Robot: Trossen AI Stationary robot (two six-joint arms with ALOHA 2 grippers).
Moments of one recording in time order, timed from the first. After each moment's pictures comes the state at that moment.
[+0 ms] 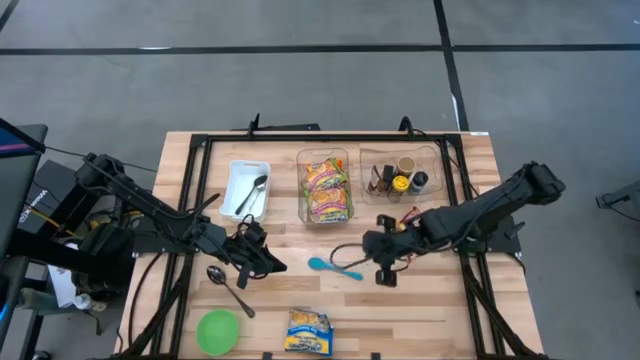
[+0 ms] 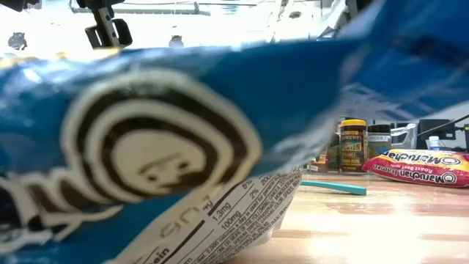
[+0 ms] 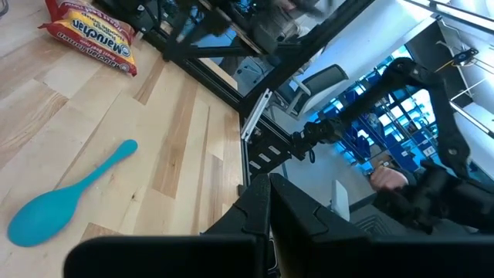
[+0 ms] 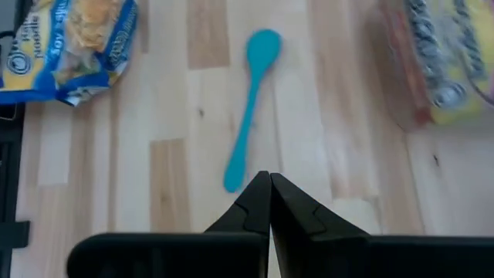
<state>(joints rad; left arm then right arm) -0.49 1.12 0.49 0.48 -0.22 -0.82 0.38 1.46 1.10 -0.68 0.18 0.43</state>
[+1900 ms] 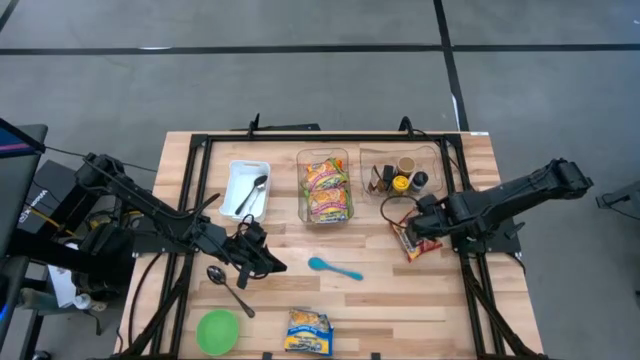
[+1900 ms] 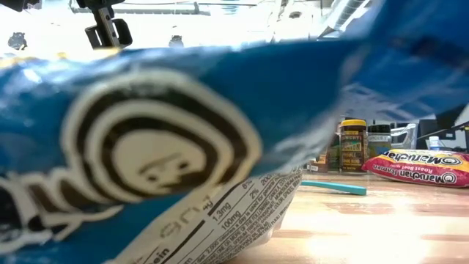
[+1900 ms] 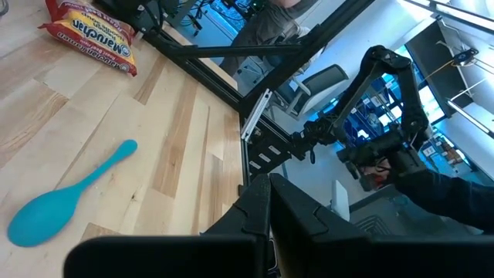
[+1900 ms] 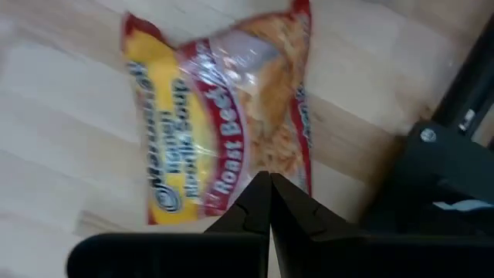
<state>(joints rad) -0.49 1.12 0.49 0.48 -0.22 -0.82 0.25 1.12 0.75 -1.21 0.17 1.37</state>
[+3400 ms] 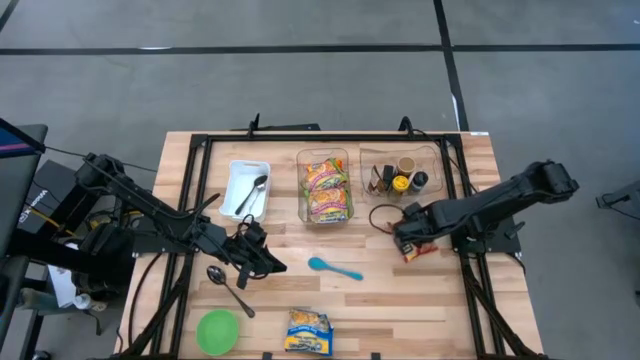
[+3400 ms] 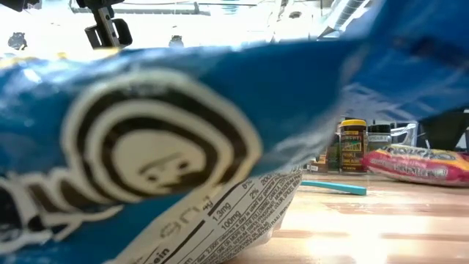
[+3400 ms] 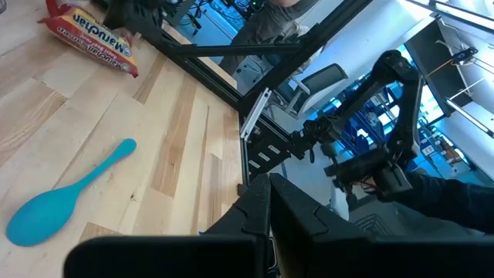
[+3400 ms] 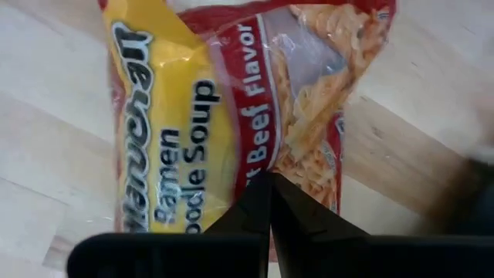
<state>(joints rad) -0.49 1.12 0.49 0.48 -0.21 -0.82 0.22 1.30 0.67 -0.97 0.12 1.27</state>
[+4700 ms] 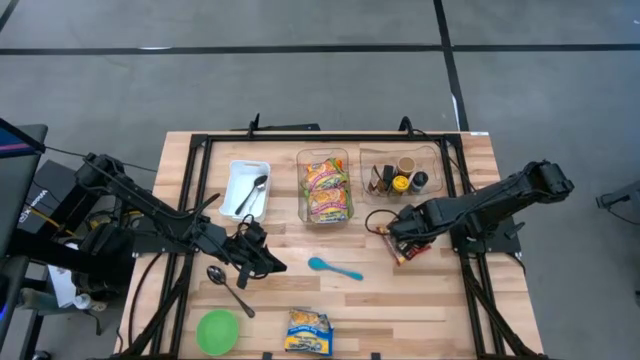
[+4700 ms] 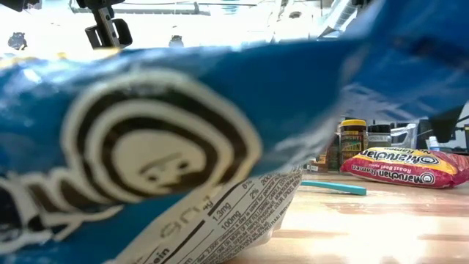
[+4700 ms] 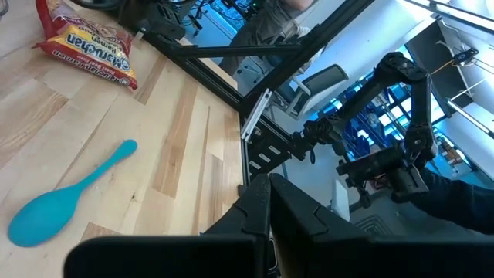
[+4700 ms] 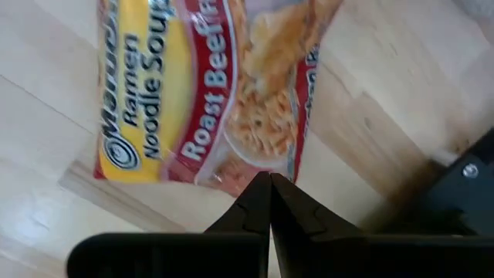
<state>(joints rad) -0.49 1.12 0.49 0.48 -0.22 -0.82 0.23 1.35 0.82 -1.13 0.07 1.07</state>
